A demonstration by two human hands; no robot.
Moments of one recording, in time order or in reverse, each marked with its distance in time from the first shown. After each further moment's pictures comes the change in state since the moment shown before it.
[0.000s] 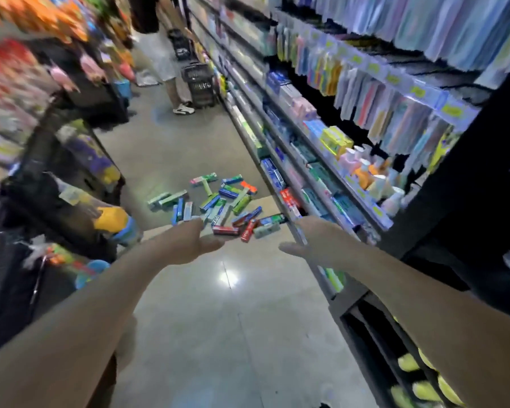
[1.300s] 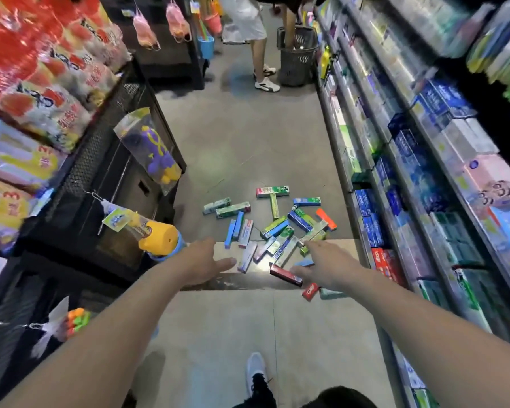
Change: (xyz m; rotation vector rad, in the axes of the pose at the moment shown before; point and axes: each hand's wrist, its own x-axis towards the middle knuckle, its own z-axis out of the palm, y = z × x) left_hand 0.420 -0.267 -0.171 -0.222 -0.166 -0.356; right_hand 0.598 -0.149 -0.021 -0.195 -0.258 -0.182
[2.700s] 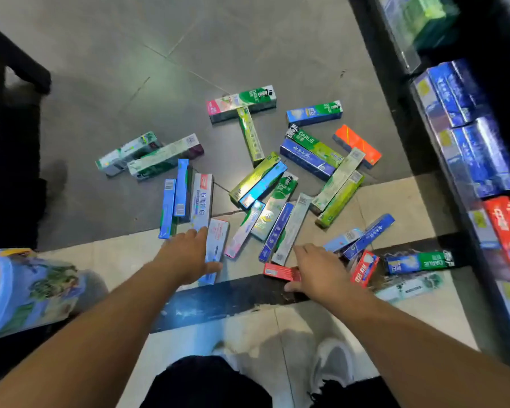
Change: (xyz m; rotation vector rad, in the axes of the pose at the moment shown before) left_hand 0.683 -0.084 0.296 0.442 -0.162 0.142; right_hand 0.526 0.167 0.421 0.093 -0.221 0.161
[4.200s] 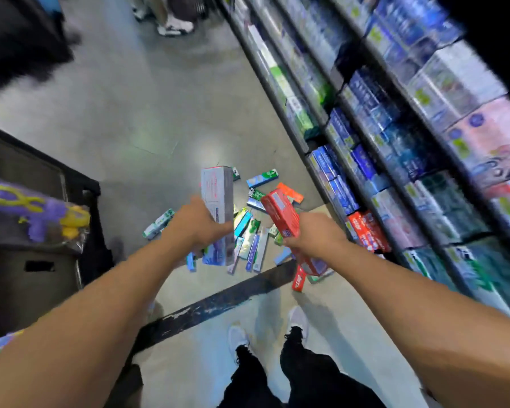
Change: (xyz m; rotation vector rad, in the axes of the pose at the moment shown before) left_hand -0.387 0.123 -0.416 -0.456 0.197 0.006; right_hand -0.368 -0.021 -0.382 0.321 0.231 0.233
